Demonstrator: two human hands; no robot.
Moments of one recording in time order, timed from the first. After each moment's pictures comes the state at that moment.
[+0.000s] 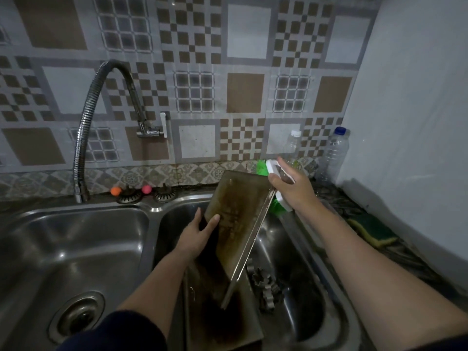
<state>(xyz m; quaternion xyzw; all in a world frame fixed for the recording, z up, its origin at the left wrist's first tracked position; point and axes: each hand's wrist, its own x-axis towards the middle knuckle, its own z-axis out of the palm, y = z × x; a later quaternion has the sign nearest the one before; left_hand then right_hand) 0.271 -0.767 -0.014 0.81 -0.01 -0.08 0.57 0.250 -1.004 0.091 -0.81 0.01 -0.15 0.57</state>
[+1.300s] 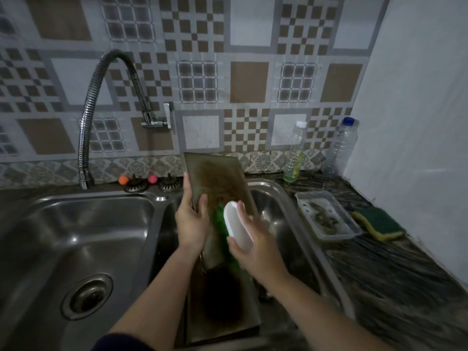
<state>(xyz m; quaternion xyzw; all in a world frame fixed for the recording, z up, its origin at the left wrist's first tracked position) 0.234 -0.793 0.018 0.73 -0.02 0.26 0.63 0.181 -0.939 -0.013 -0.88 -0.16 -0.21 0.39</state>
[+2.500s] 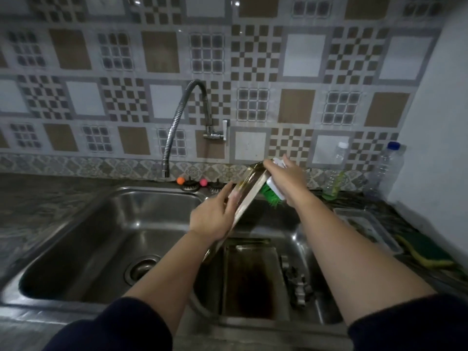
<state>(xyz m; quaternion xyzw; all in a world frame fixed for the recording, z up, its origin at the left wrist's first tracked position) 0.178 -0.730 0.054 0.95 -0.03 0.20 0.25 0.226 -0.902 0.121 -0.80 0.03 -0.08 0.60</state>
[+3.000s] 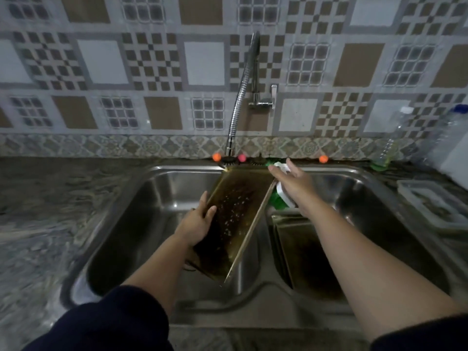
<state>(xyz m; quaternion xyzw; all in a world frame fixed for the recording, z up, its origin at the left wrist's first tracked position) 0.206 -0.501 -0.040 0.93 0.04 -0.05 0.36 0.229 -0.747 0.048 -0.78 0.08 -0.02 0.62</state>
